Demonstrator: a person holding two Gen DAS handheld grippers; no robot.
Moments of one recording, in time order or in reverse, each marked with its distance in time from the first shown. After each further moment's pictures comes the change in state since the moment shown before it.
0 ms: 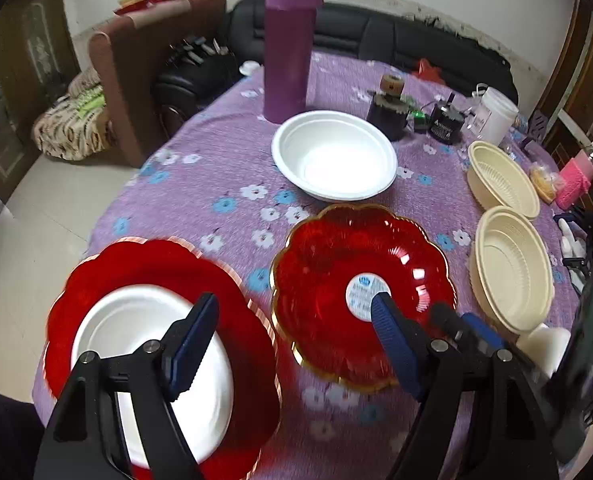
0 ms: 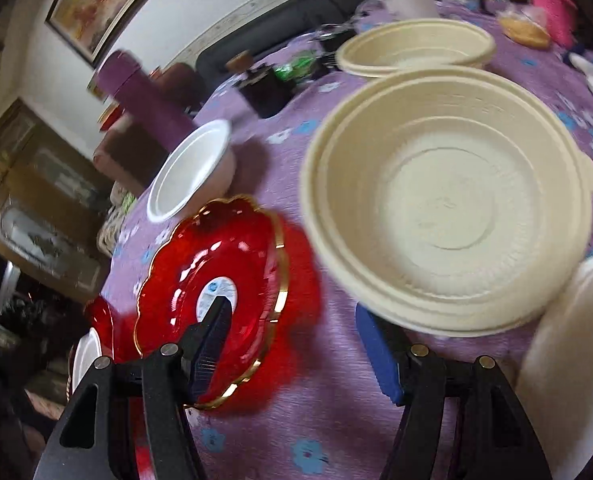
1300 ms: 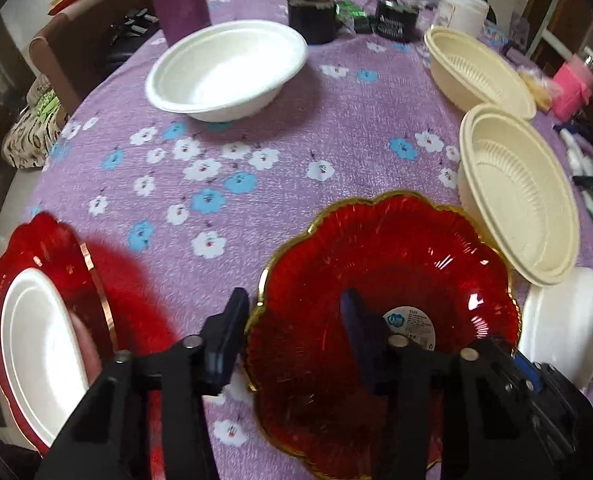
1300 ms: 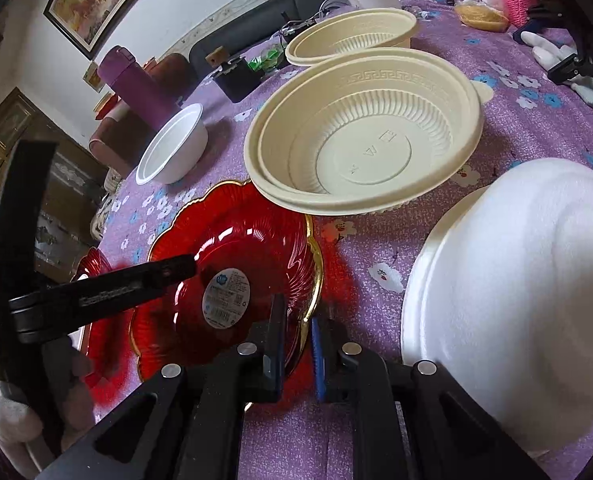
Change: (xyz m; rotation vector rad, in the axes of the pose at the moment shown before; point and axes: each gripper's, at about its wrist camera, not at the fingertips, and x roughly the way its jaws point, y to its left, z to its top) left arm 0.052 -0.075 -0.033 0.155 0.175 -0.006; right arm -0.048 -0.048 -0.036 0.004 0.024 -0.027
